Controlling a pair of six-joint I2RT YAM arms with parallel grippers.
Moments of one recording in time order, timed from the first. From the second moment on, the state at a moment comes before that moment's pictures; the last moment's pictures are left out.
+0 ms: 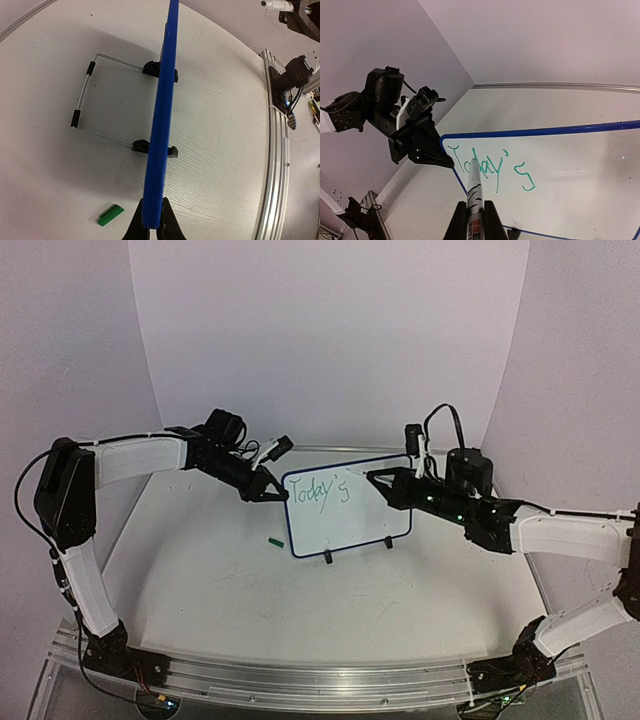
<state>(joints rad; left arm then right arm) -0.54 1.83 1.43 -0.48 0.72 0.29 0.72 1.34 0.81 0.37 -0.13 0.49</state>
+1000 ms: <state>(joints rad) -0.54 1.83 1.43 -0.48 0.71 0.30 0.56 1.34 0.73 0.29 -0.38 0.42</state>
